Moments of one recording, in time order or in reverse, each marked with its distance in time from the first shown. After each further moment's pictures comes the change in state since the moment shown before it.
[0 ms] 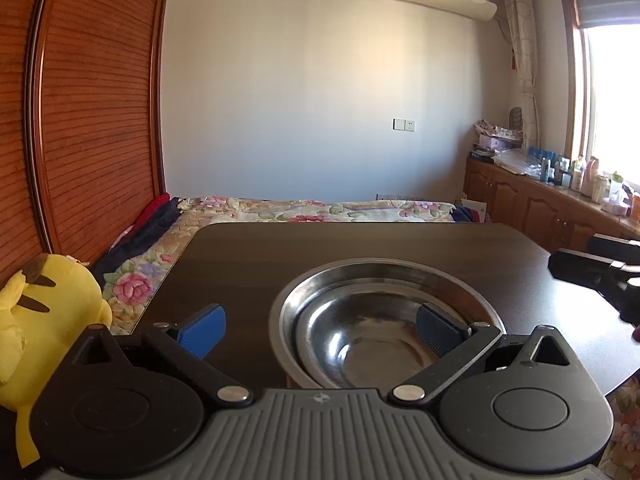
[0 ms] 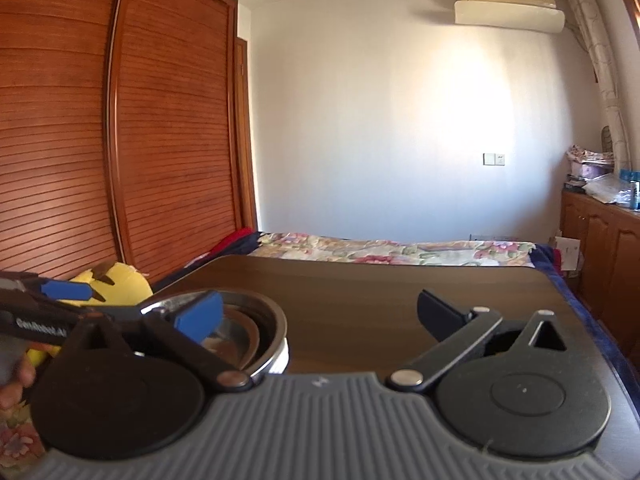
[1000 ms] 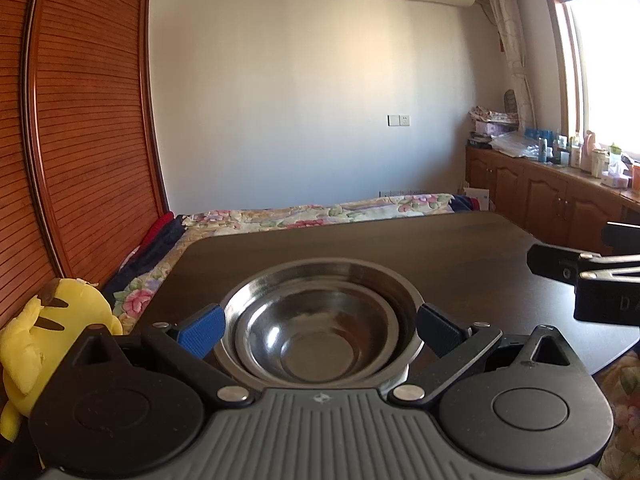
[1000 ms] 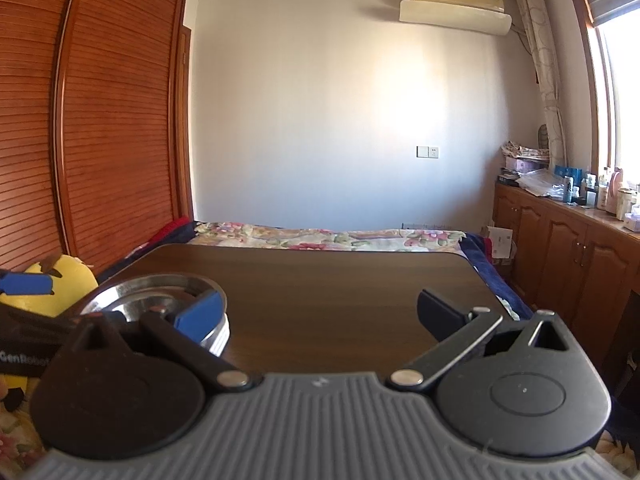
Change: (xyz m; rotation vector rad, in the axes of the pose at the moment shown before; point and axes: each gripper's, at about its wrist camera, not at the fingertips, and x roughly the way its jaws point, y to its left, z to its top) left arm -0.028 -0.064 -0.003 0.085 -0.005 0.053; right arm -0.028 -0.002 -0.009 0.004 0.035 -0.215
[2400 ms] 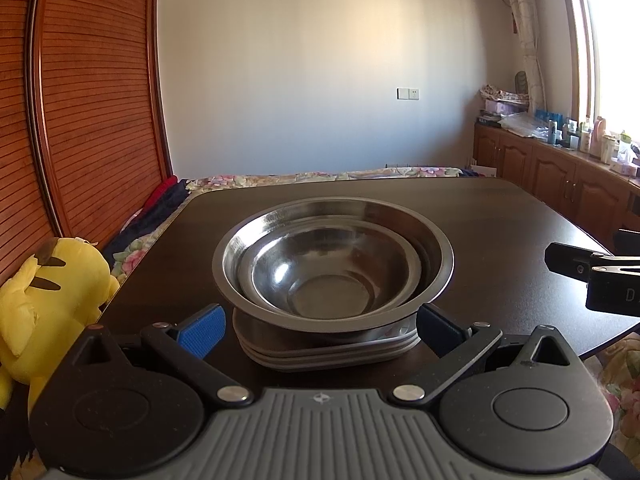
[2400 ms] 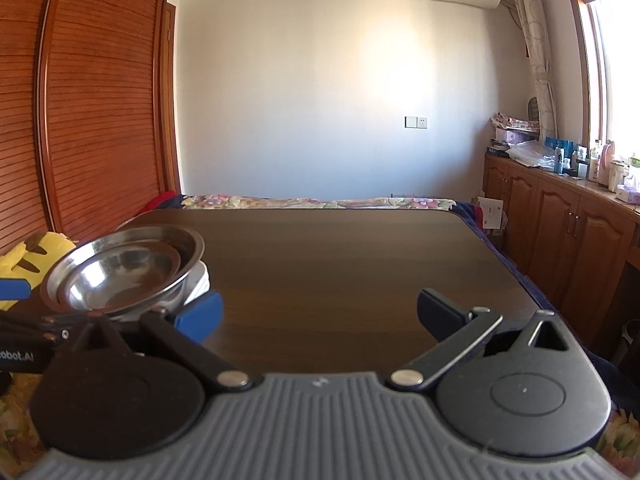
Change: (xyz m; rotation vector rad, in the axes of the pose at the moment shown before) left arm 0.015 0.009 -0.033 -0.034 0.078 0.009; right arm 0.010 -0.009 -0.027 0.015 0.075 -0.027
